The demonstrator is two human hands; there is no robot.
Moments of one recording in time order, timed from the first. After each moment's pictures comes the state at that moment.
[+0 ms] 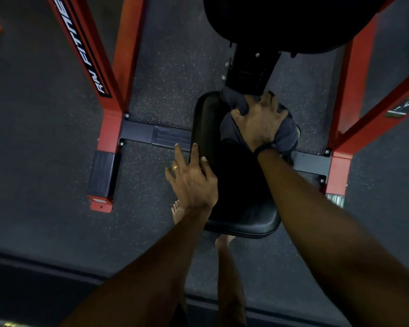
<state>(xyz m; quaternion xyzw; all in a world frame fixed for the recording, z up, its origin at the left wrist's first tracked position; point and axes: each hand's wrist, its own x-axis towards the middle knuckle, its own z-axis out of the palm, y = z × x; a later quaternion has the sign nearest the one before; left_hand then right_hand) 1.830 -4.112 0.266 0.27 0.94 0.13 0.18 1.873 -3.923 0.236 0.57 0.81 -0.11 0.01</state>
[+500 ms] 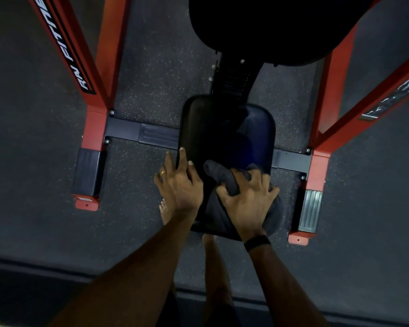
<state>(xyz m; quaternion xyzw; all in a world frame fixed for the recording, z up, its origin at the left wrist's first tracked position) 1.830 -4.112 0.265 0.27 0.94 0.13 0.19 1.960 -4.061 0.292 0.58 0.80 -0.14 -0.01</state>
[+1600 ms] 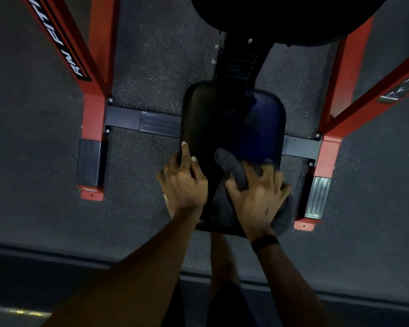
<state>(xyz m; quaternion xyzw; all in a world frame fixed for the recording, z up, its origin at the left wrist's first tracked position) 1.828 -4.114 0.260 0.29 0.92 0.15 0.21 1.959 -4.060 0.294 0.62 0.77 -0.15 0.03</state>
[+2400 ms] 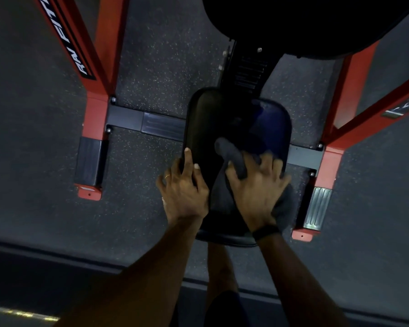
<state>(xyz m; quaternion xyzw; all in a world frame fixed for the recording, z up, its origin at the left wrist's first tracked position) 1.827 -4.114 0.262 0.29 0.93 0.15 0.20 1.936 -4.025 0.281 0.58 0.81 -0.12 0.03</state>
